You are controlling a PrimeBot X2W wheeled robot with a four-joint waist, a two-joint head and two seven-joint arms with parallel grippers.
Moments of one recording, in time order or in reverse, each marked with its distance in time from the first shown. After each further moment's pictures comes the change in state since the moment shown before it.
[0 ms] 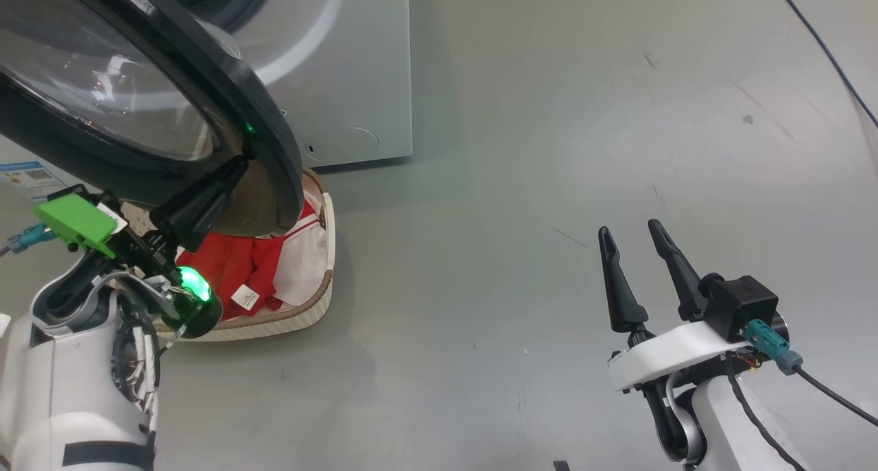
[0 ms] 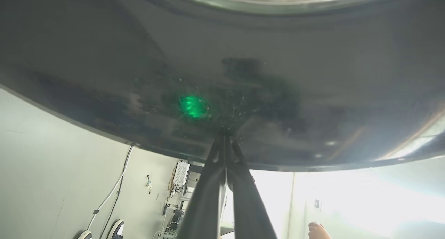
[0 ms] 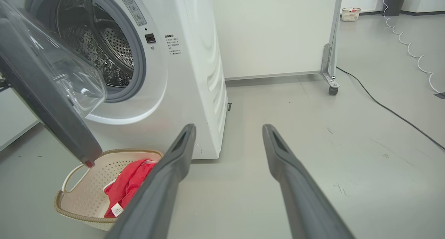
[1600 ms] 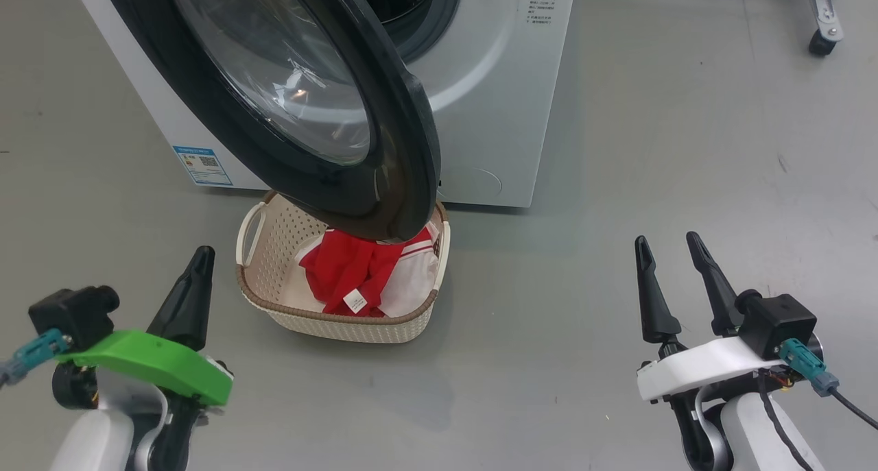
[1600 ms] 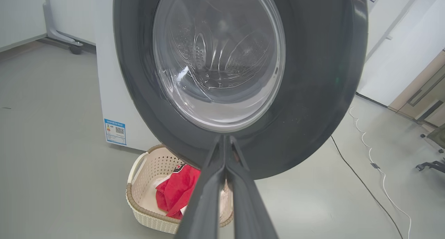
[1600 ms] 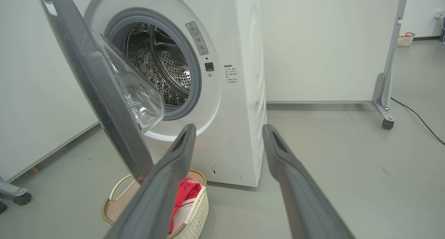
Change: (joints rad) left arm 0.470 0.194 -0.452 -0.543 0.887 -0.076 -0.902; right arm 0.075 -0.007 -0.081 -0.060 -0.014 0.000 0.000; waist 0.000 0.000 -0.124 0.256
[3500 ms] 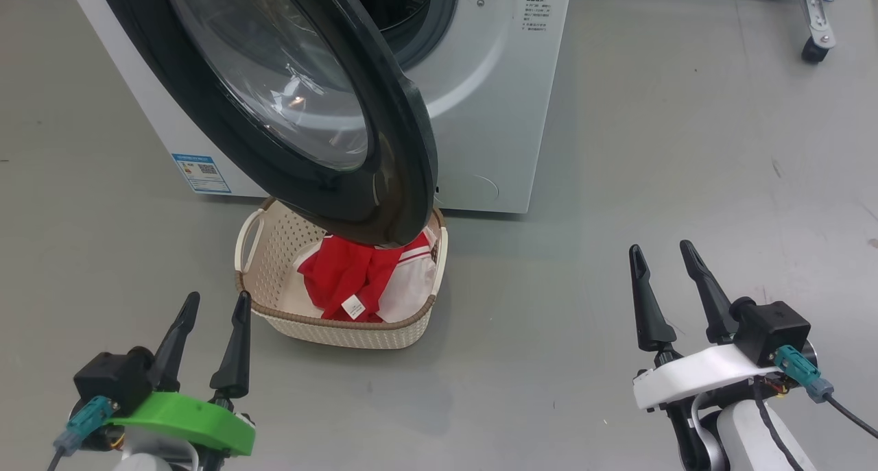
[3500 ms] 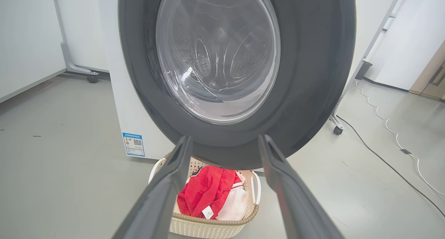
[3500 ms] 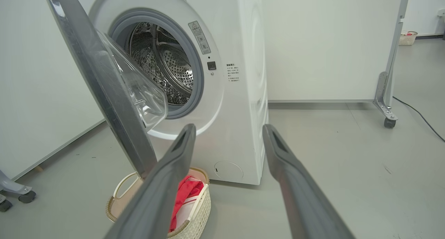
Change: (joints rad) left arm 0.077 -0.013 -0.074 0.110 0.191 0.000 -0.278; right arm 0.016 0.006 0.006 0.001 0.000 0.008 0.000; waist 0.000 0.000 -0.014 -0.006
